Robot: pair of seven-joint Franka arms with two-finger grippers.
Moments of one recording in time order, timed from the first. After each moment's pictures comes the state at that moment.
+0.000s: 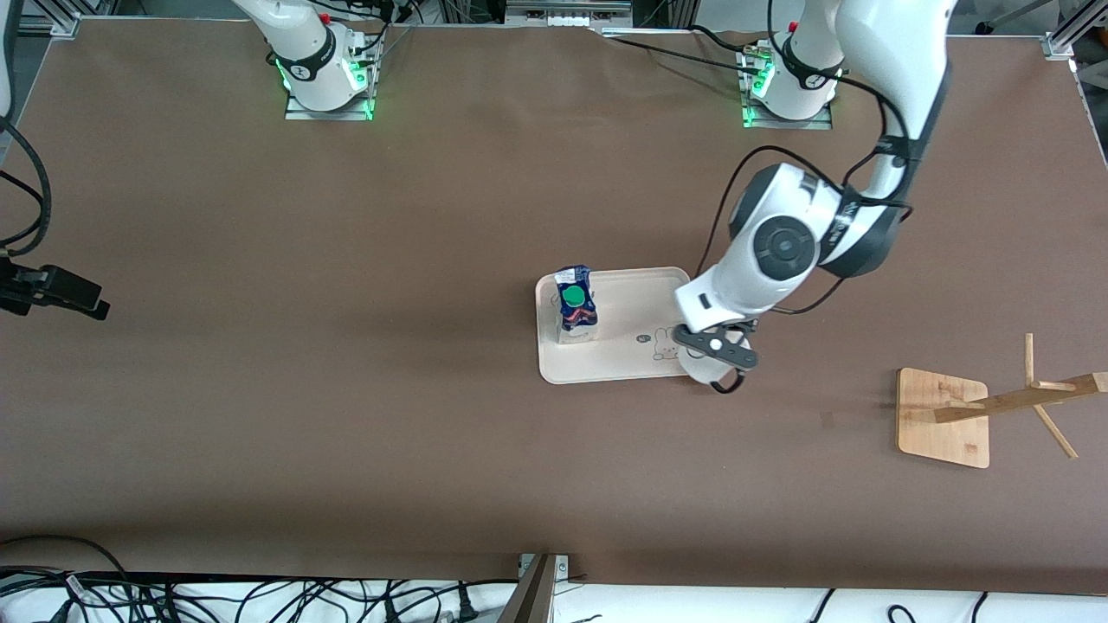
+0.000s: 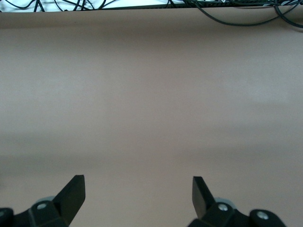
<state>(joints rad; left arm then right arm) -0.32 0.50 -0.13 -1.68 0.01 2.05 -0.06 -0.10 0.30 0.04 -1.30 -0.02 1.67 -0.01</state>
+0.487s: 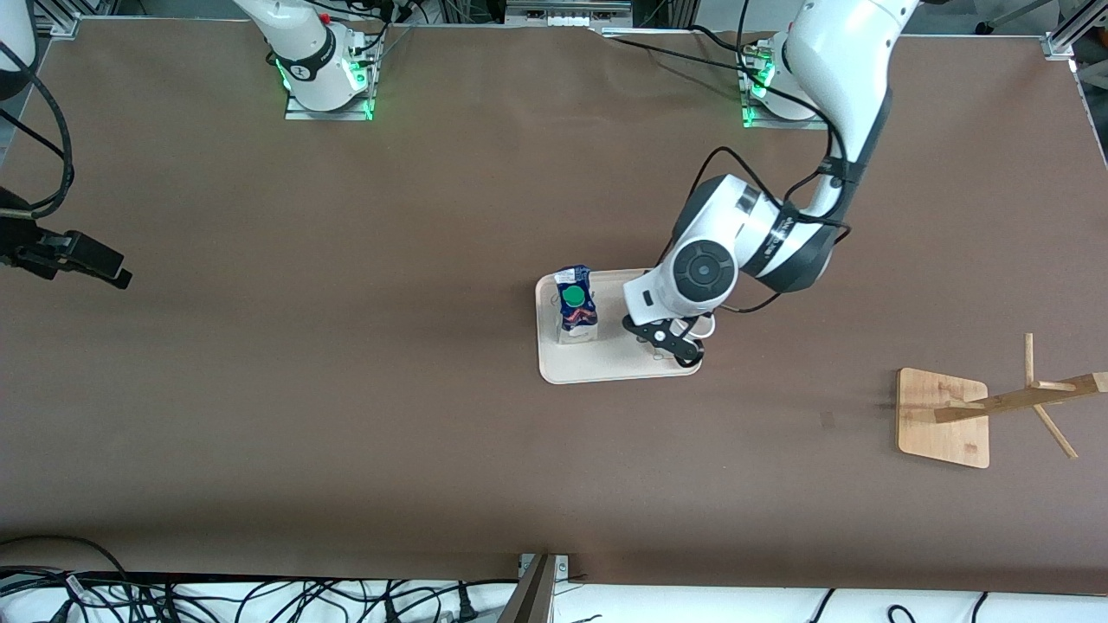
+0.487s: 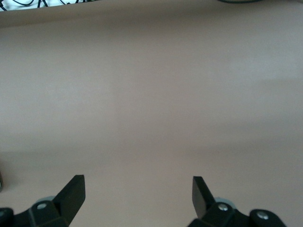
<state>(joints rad) -0.41 0.62 -0.13 -1.55 0.01 1.89 -0.06 -0.12 0.16 0.09 -1.48 -0.01 1.70 0.10</state>
